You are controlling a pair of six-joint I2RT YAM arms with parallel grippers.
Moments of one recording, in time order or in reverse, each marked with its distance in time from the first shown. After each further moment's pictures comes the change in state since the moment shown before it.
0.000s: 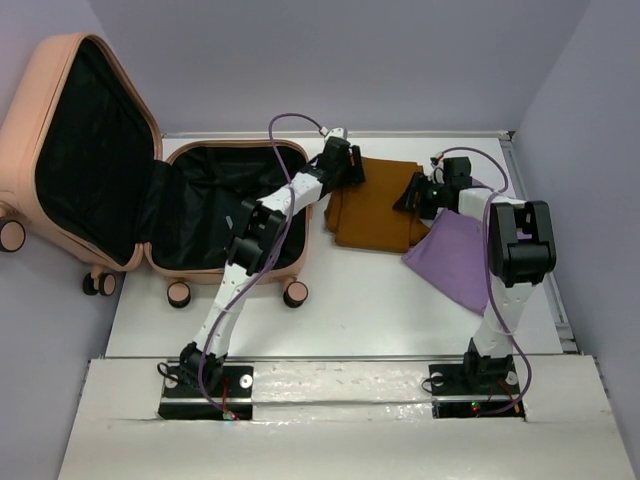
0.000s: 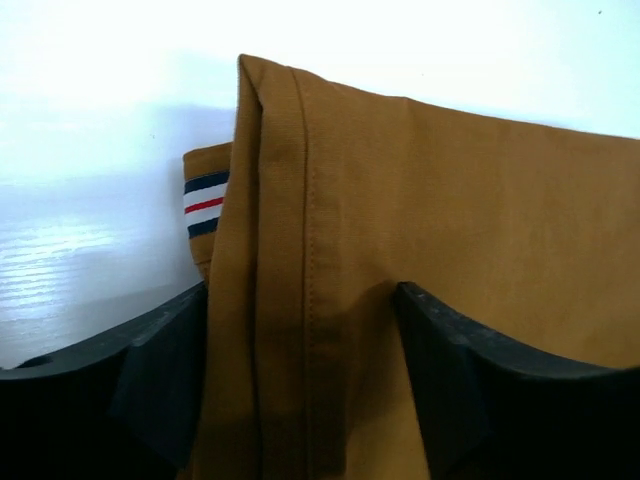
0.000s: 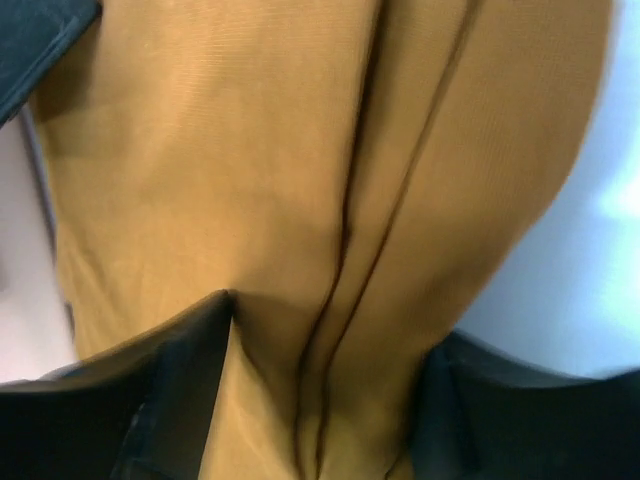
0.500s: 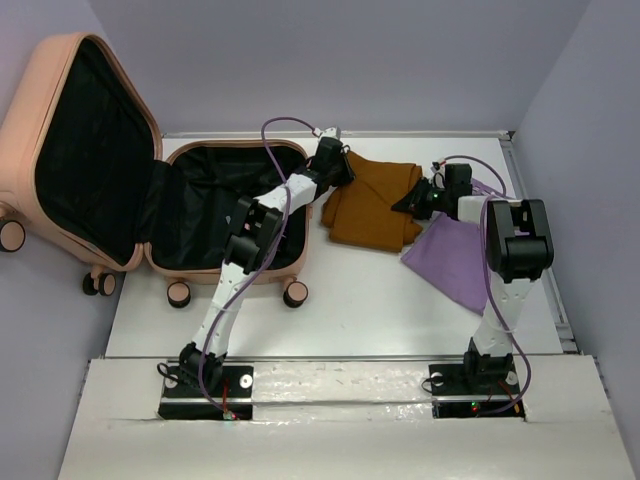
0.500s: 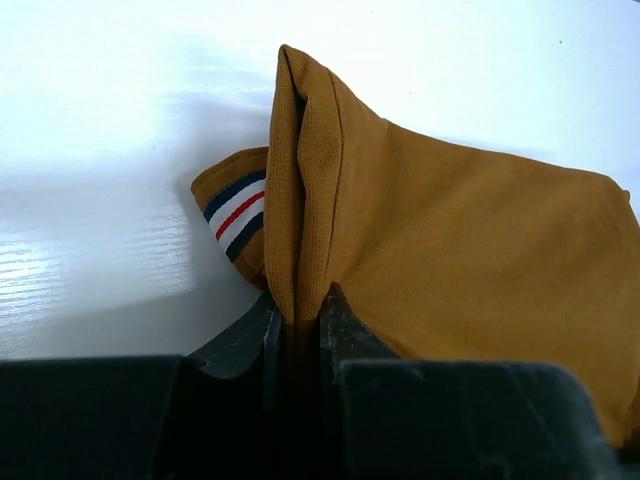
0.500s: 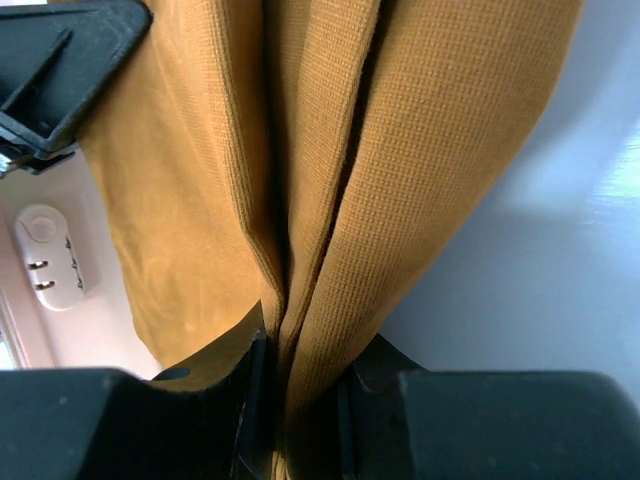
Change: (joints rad) left arm 0.031 -0.018 -0.077 0.117 0.081 -0.076; right arm -0.017 0.056 -0.061 0.214 -0.165 0.204
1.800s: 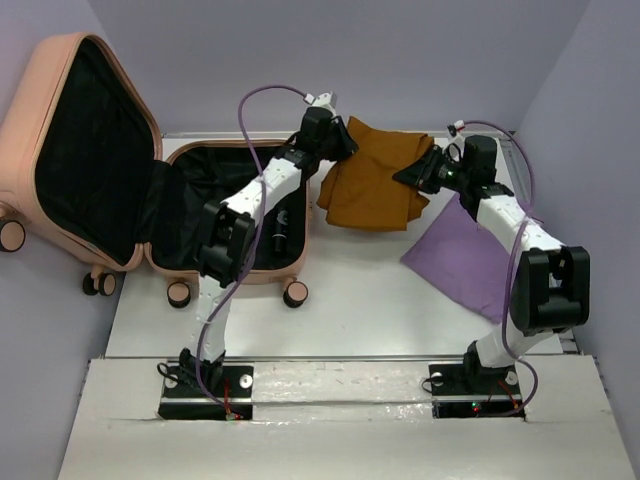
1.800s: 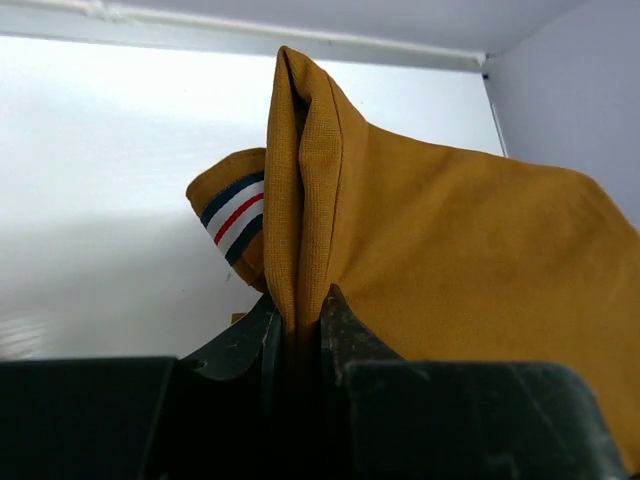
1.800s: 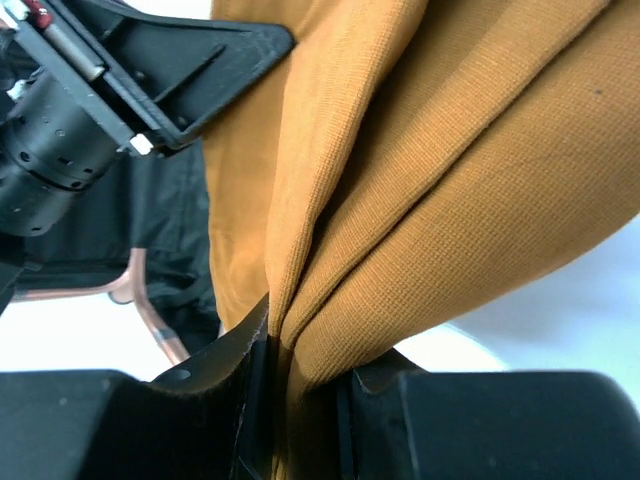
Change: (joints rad) left arm -0.005 -0.325 -0.114 -0.042 0.072 0.025; right arm 0.038 -0.452 -0.059 -0.050 -0.025 0.061
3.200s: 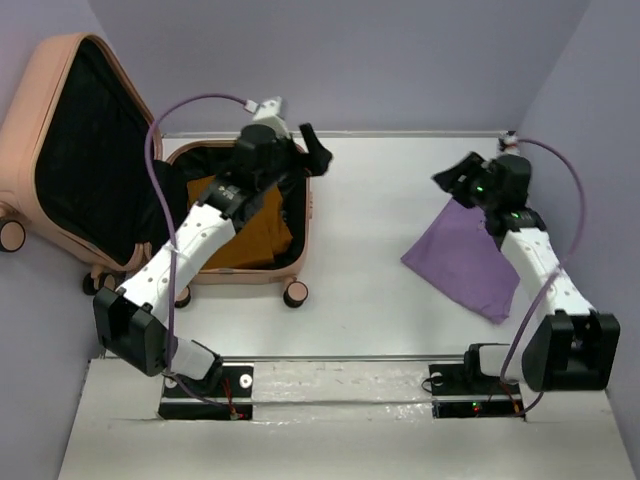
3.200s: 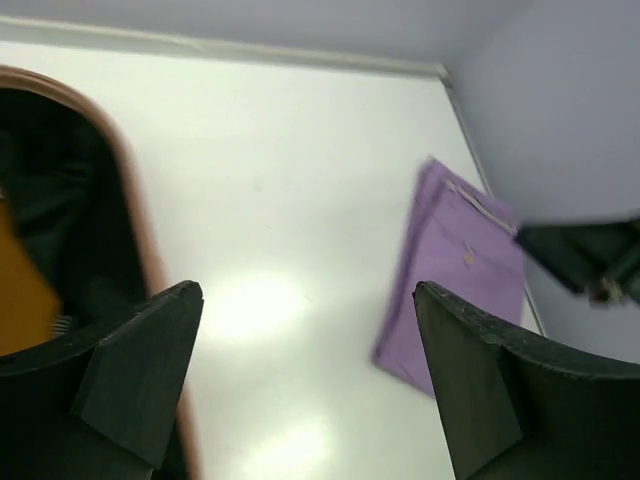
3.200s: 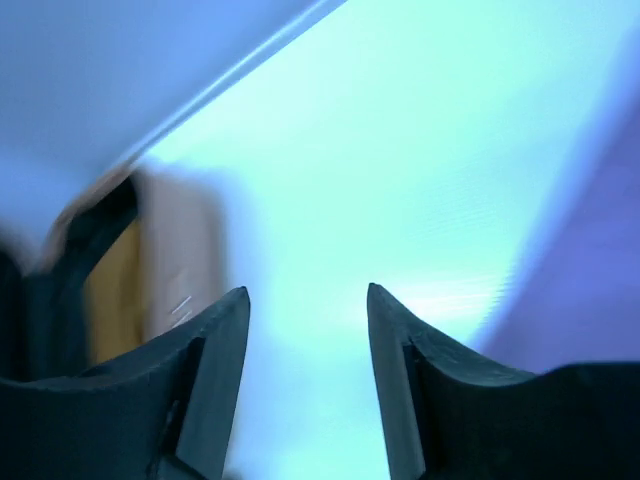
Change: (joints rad) left arm 0.083 -0.796 -0.539 -0.154 -0.107 0.096; right arm 0.028 -0.274 -0.096 -0.153 0.425 -0.004
